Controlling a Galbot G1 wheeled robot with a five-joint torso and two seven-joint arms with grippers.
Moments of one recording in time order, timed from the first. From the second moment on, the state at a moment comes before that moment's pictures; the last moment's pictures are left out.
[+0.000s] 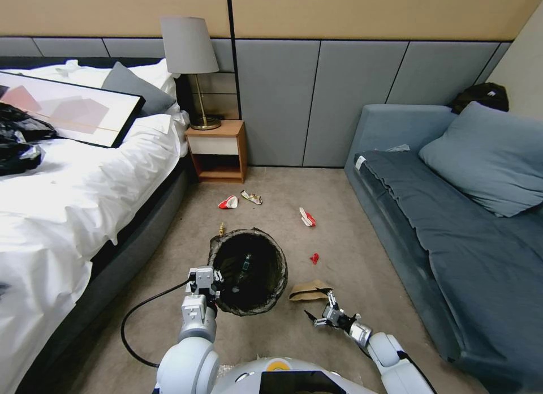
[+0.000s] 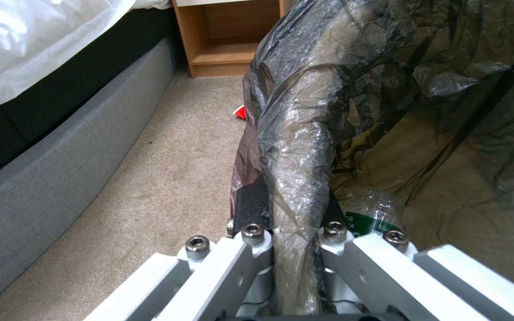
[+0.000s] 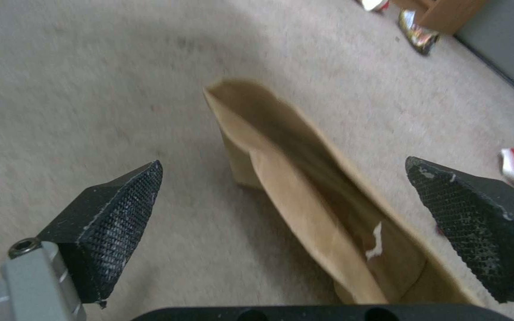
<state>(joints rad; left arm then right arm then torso) 1.72 -1.47 -0.33 -2.38 0.02 0.45 -0.32 -1.32 1.28 0.56 1.20 -0.41 0.66 -0.59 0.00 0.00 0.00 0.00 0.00</state>
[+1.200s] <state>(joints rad) 1.72 -1.47 -0.33 -2.38 0.02 0.45 -0.32 -1.19 1.30 0.56 1.05 -0.45 0.64 -0.49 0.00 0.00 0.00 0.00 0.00</state>
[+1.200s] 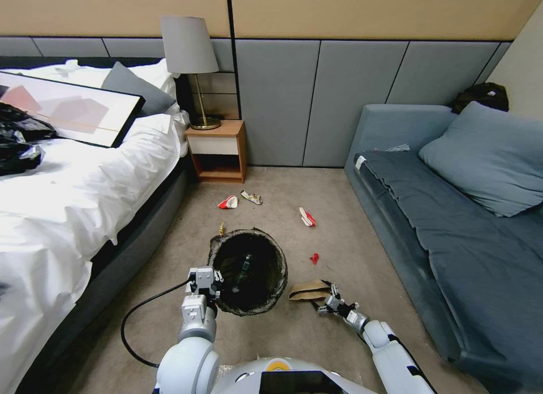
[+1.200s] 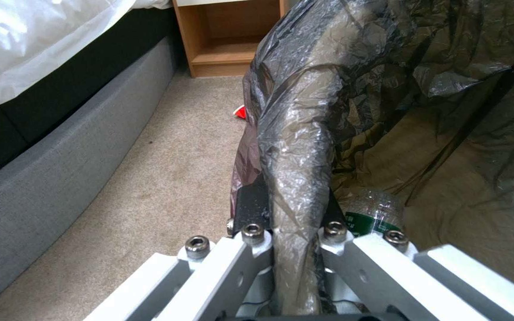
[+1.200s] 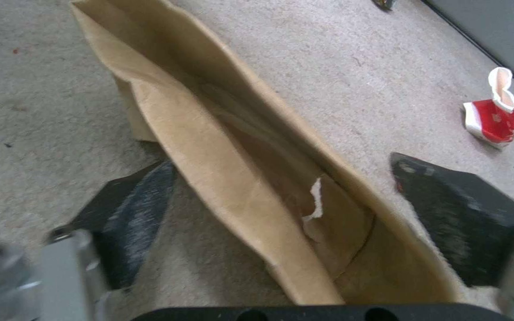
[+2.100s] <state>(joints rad) 1.72 -1.47 -0.33 -2.38 0.02 0.45 -0.32 -1.20 1.30 0.56 1.05 -0.43 0.64 -0.54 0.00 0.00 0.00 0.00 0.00</state>
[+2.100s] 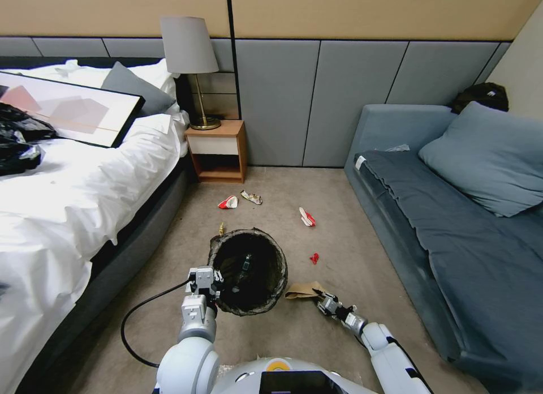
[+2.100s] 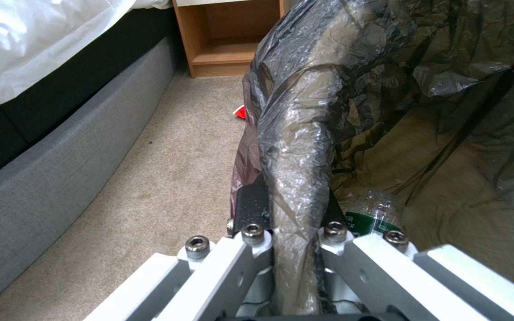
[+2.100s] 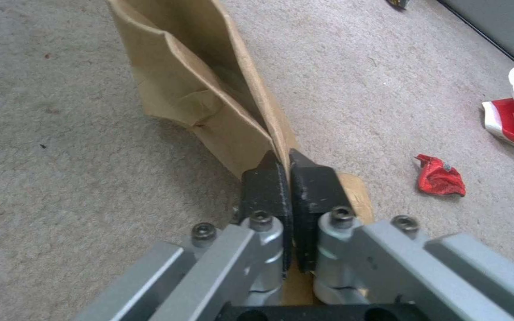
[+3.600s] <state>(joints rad) 1.72 -1.47 -0.33 -2.38 0.02 0.45 -0.32 -1.52 1.22 0.37 2.29 0.32 0.33 -0.16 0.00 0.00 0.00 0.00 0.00</state>
